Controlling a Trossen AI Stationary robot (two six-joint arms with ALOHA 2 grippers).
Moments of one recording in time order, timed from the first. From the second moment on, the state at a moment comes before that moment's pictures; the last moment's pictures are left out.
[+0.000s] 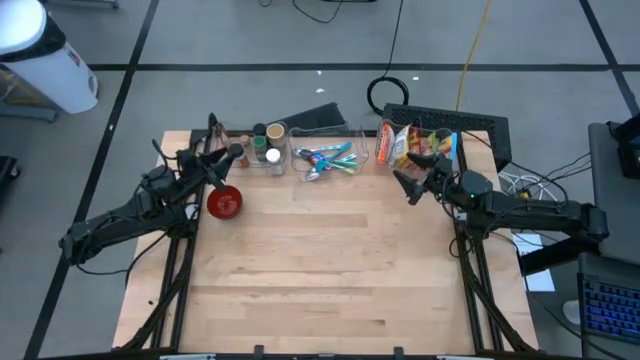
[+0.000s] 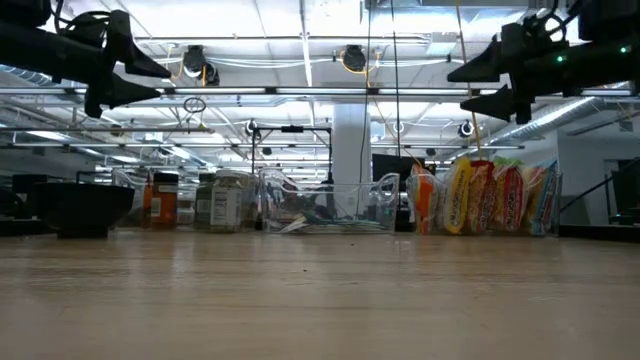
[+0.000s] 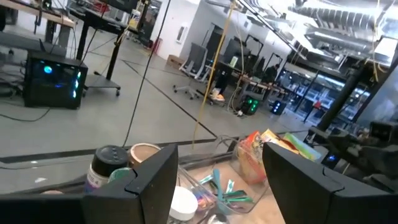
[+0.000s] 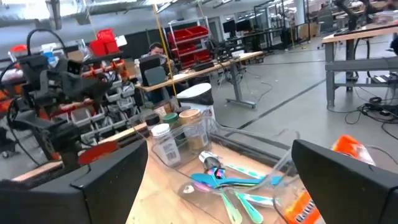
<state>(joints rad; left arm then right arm) 0.43 0.18 0.23 0.01 -0.33 -0.38 -0.25 0.52 0.22 0.37 0.33 0.24</state>
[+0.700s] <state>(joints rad) 0.43 0.18 0.22 -0.04 -0.32 -0.24 -0.25 0.26 0.07 0.35 0.37 0.22</state>
